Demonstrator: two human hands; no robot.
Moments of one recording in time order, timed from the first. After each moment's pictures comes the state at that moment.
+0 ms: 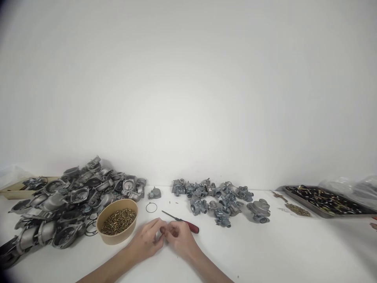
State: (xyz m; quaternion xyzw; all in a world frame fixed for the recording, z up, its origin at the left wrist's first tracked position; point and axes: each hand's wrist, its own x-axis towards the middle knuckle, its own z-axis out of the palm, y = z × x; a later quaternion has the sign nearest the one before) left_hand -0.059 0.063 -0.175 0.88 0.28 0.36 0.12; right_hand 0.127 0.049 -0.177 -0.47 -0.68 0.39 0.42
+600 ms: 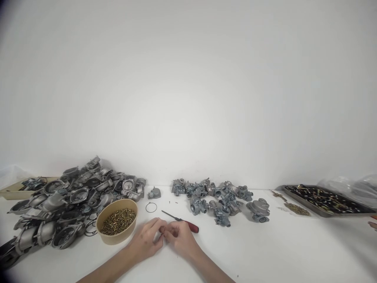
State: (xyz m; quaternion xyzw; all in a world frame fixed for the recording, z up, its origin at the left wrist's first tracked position) left_hand -0.057 0.062 -0.174 0.88 0.28 0.37 0.09; right_hand 0.130 0.048 -0.175 -0.46 -0.68 0.39 0.41
